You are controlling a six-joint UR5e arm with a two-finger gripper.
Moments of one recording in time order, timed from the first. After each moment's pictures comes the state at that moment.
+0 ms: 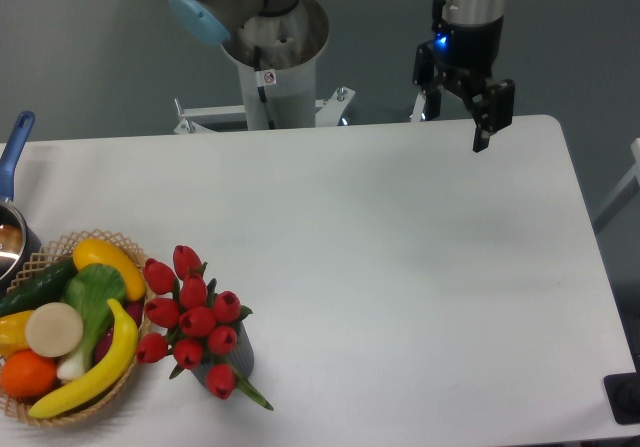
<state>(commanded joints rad) 2.84 -1.52 -1.77 -1.14 1.36 1.79</state>
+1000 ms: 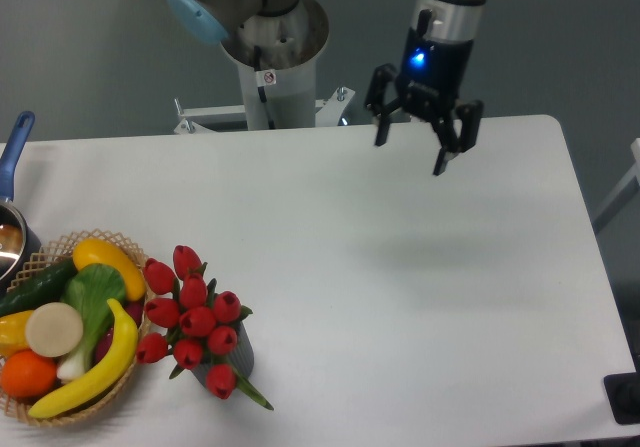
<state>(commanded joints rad) 2.74 -1.54 -1.85 -1.03 1.01 1.28</state>
